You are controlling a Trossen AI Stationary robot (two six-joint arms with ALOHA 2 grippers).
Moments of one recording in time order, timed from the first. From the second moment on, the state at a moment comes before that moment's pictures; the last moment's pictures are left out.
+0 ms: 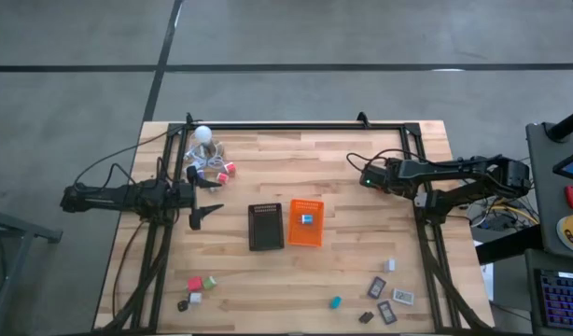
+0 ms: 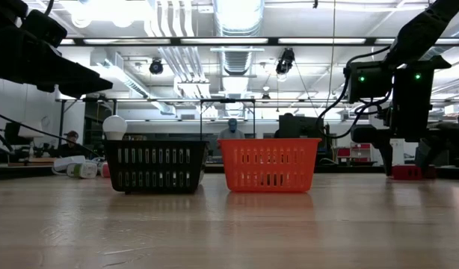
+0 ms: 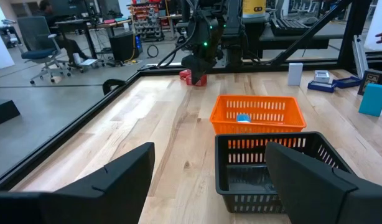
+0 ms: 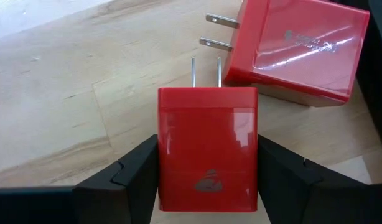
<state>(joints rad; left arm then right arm) -0.09 0.02 0.08 -0.22 -0.25 0.06 -0.35 1.27 0.49 -0.73 0.39 1.57</state>
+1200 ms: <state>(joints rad) -0.09 0.02 0.08 -0.22 -0.25 0.06 -0.28 1.23 0.98 -0.74 0.27 0.73</state>
